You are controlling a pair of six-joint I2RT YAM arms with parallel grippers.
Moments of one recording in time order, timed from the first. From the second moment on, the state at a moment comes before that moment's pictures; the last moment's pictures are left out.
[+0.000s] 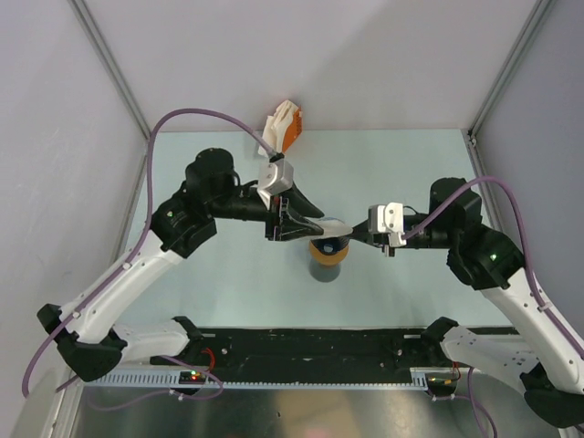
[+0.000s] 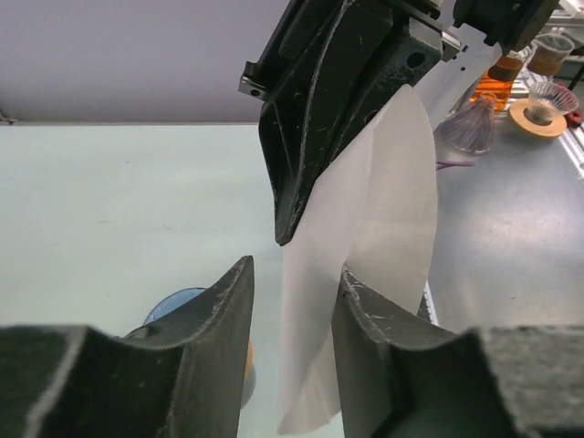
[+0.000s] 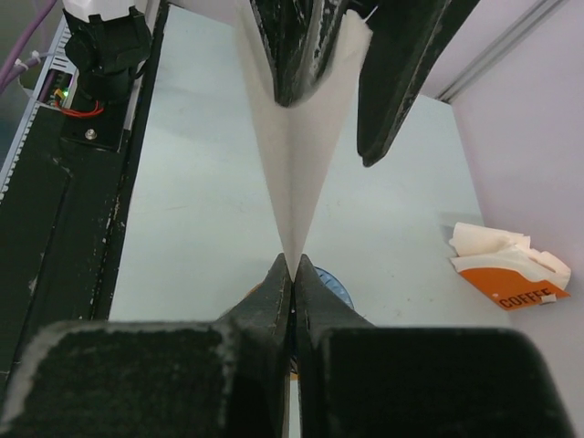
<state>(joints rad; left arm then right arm) -0.76 1.16 1.38 -0.35 0.85 0.07 0.66 0.89 1.22 -0.59 -0.77 -0.65</state>
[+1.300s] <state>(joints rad) -0.71 1.27 1.48 -0.38 0.48 -0.60 0.72 0.99 1.18 -0.31 -0.32 -0.66</state>
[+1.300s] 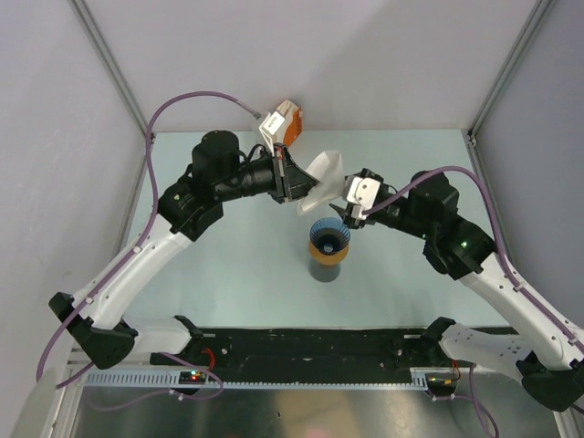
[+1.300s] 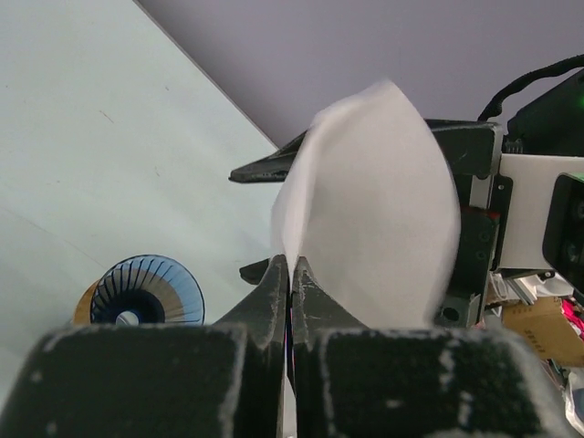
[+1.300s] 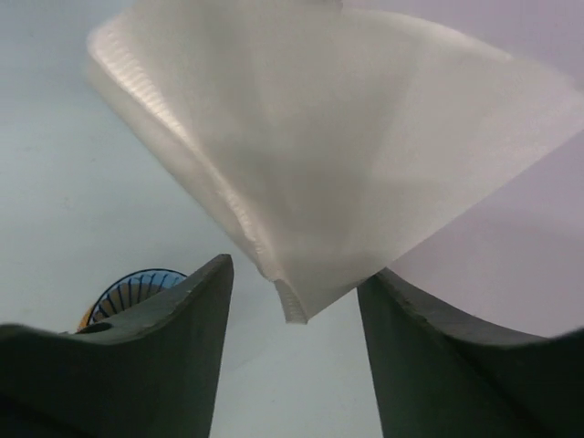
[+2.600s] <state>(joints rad) -0.66 1.26 1.42 -0.31 0.50 -0.77 0.74 0.98 1.16 -0.23 -0.30 -0.65</state>
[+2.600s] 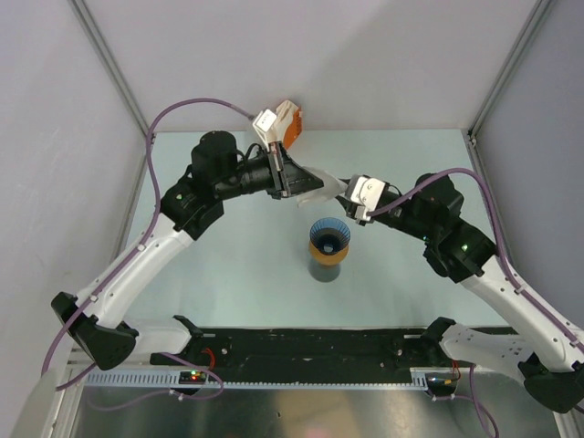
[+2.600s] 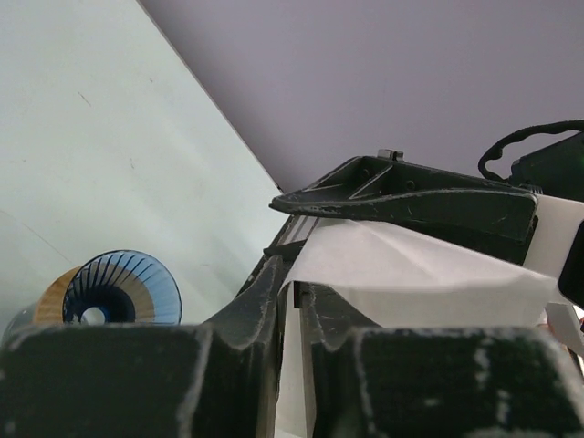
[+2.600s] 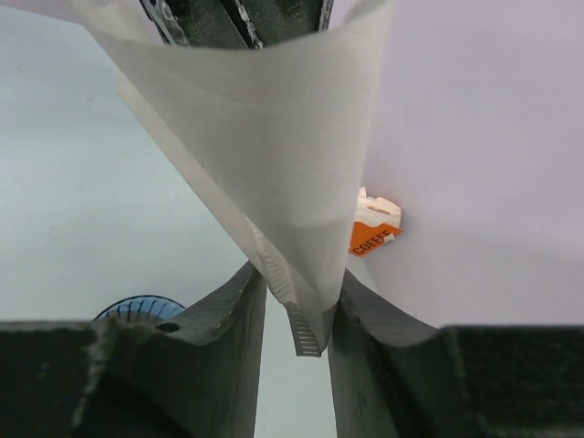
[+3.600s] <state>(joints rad) -0.72 1.26 1.42 -0.30 0.61 -0.59 0.67 0.98 1.16 -0.24 -0.45 -0.53</state>
